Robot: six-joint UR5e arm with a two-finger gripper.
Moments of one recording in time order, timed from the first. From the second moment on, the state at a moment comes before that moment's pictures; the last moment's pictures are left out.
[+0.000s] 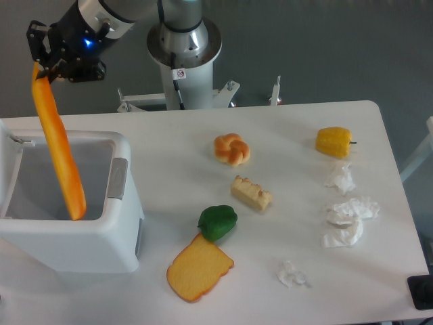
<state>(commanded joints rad) 2.27 -1.56 -1.47 -1.87 0.78 0.36</state>
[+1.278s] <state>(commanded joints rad) 2.27 -1.56 -1.43 -1.91 0.75 0.23</state>
